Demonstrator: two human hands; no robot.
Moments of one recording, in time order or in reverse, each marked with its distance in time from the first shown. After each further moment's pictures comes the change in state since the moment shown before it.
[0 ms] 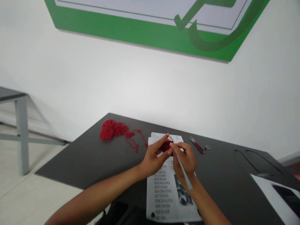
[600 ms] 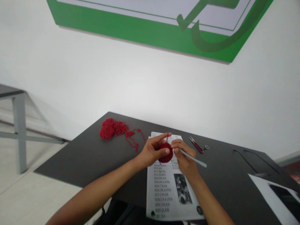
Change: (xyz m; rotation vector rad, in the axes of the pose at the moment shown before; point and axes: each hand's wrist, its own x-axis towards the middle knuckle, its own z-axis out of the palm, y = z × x) left_hand 0.019 0.016 -0.011 -0.270 -0.106 -0.238; right_hand 0.017 0.010 -0.007 0.676 -0.206 0.365
